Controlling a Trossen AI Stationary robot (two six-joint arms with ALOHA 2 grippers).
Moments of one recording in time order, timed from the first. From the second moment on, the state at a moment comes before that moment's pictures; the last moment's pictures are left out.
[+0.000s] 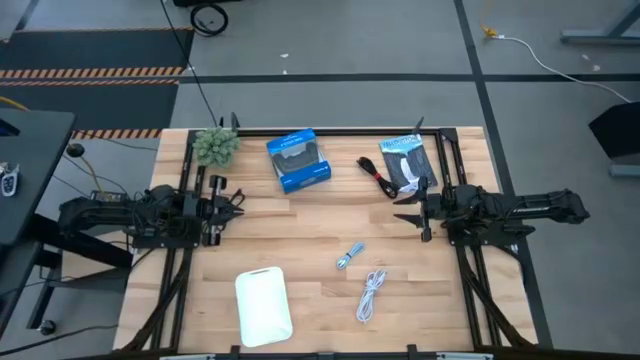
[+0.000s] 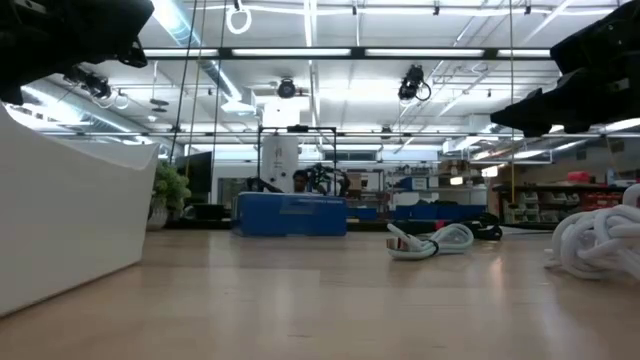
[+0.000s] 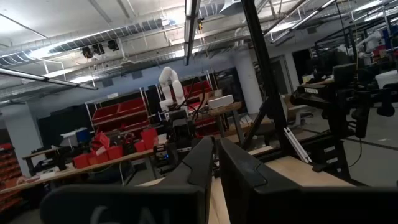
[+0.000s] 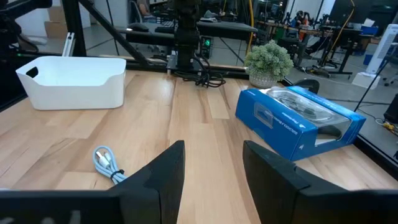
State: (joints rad) left arm 0.03 0.22 0.01 0.56 0.16 0.22; right arm -0.01 0.15 0.01 0.03 0.05 -0.11
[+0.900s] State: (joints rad) left arm 0.03 0.22 0.01 0.58 0.16 0.12; right arm -0.01 0.15 0.01 0.03 0.05 -0.11
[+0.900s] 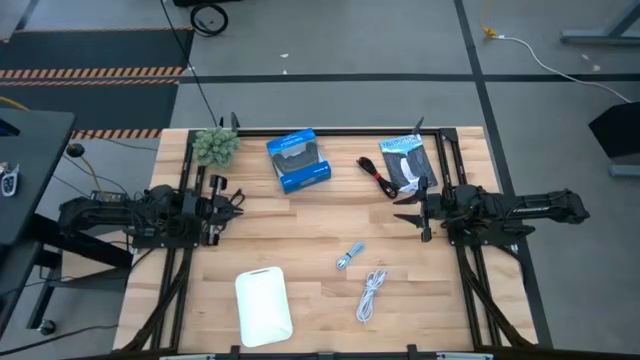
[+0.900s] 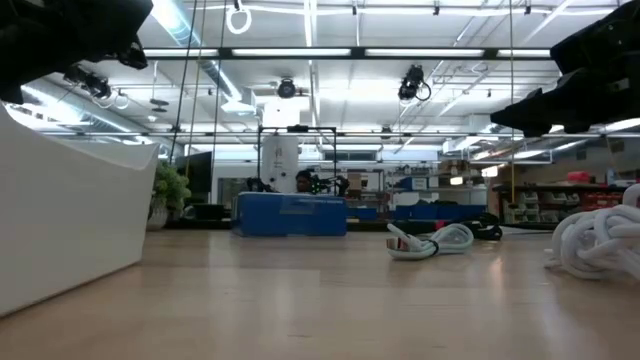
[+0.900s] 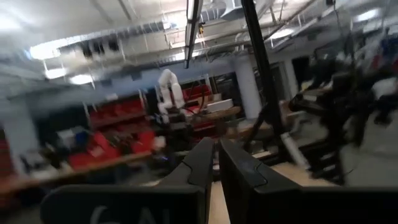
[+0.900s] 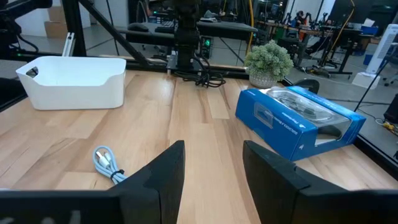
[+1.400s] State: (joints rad) left arm 0.03 0.22 0.01 0.53 0.16 -0.30; right arm -0.01 0.15 0.01 0.03 0.05 -0.11
